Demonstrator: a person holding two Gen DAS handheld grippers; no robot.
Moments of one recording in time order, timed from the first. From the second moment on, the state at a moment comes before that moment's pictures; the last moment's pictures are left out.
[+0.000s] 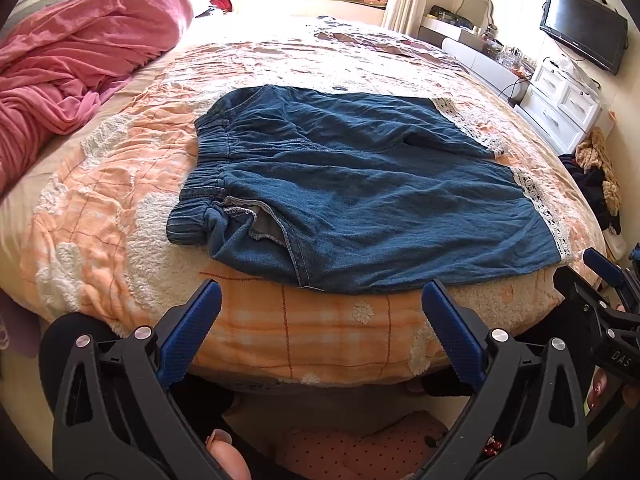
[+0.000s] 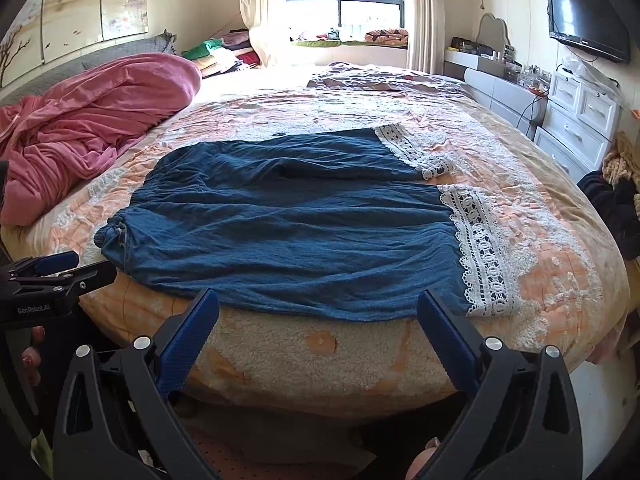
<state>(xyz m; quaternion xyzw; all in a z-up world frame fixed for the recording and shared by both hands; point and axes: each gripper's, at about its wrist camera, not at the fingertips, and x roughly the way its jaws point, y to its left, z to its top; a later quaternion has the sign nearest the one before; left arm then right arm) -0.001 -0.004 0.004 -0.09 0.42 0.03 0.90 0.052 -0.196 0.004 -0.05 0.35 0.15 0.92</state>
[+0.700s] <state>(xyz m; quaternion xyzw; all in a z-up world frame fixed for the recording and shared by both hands) 0.000 -0.002 0.009 -0.09 0.42 0.03 0.90 0.054 -0.197 0.003 -0.04 0.36 0.15 0.92</state>
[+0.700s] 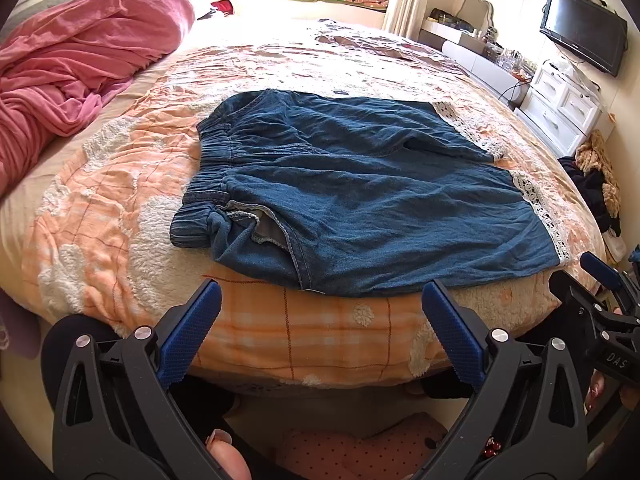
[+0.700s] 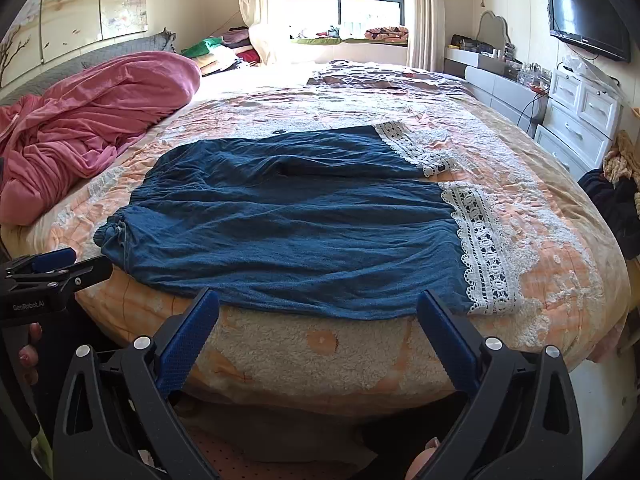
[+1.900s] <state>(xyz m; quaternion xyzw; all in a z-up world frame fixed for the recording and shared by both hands) 0.047 0.027 0.014 -0.09 0.41 0.03 0.91 0.119 -0.153 0.012 -0.07 0.37 0.20 0.90</state>
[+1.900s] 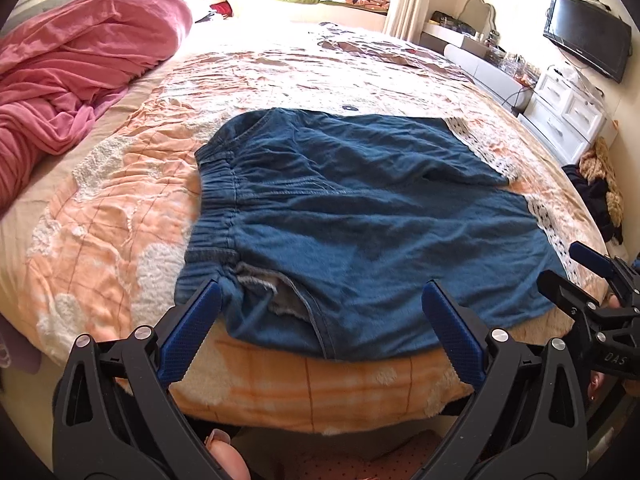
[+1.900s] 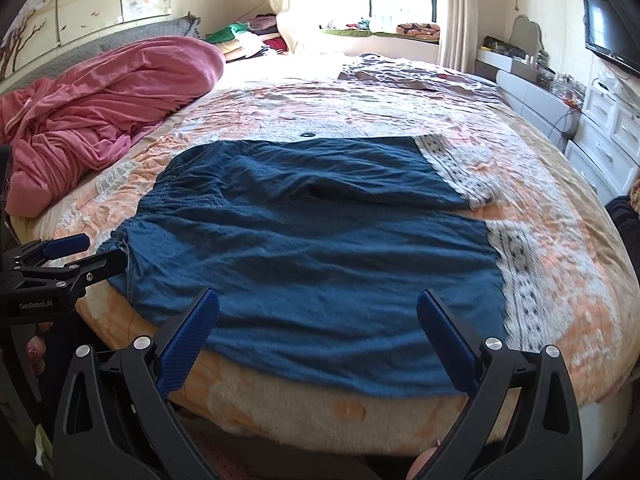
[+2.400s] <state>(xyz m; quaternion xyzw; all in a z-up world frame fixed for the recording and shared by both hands) 0.155 0.130 0.008 -0.10 0.43 0.08 0.89 0.252 -0.077 0.013 -0.11 0.39 0.27 0.88</state>
